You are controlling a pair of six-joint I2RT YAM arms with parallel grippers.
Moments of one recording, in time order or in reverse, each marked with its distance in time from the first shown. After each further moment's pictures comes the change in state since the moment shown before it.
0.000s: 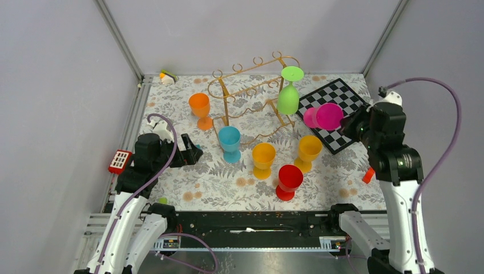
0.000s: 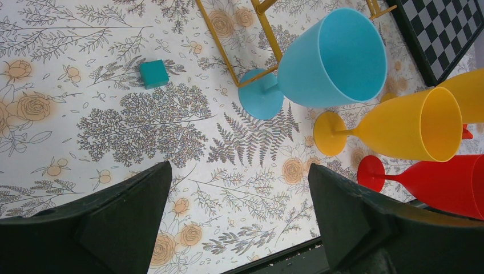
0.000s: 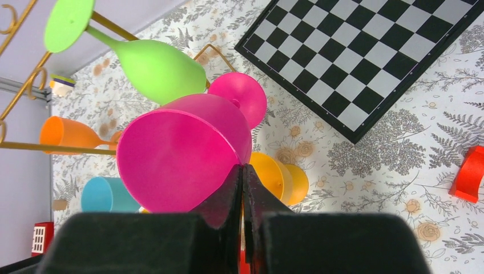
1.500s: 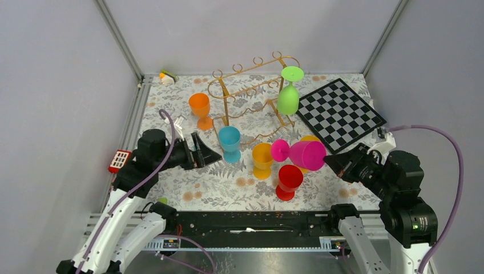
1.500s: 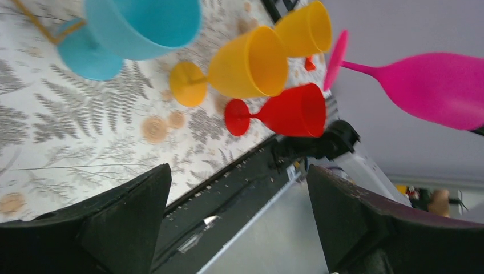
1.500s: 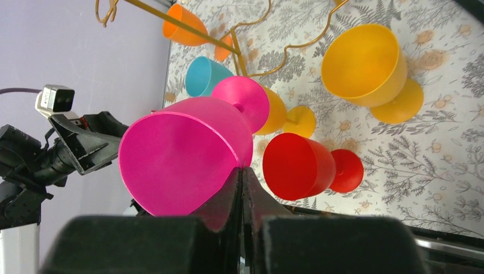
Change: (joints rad) left arm -0.167 0.033 0.105 0.003 0.279 -0.289; right arm -0.002 -0.372 -0.088 -0.198 -0.435 0.144
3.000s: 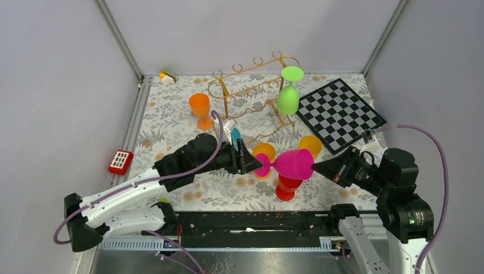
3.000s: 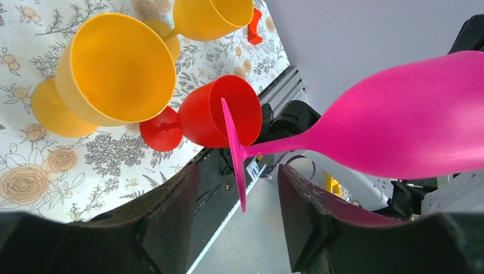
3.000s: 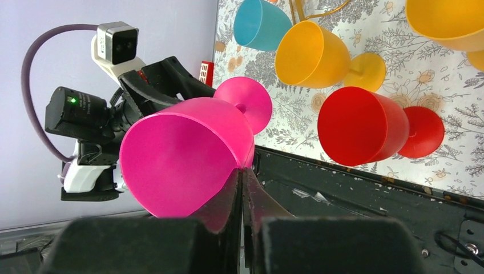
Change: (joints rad) left arm -0.665 0.301 0.049 0.421 -0.380 -0.209; right arm 0.000 0.002 -0.041 -0.006 -0.253 0.121
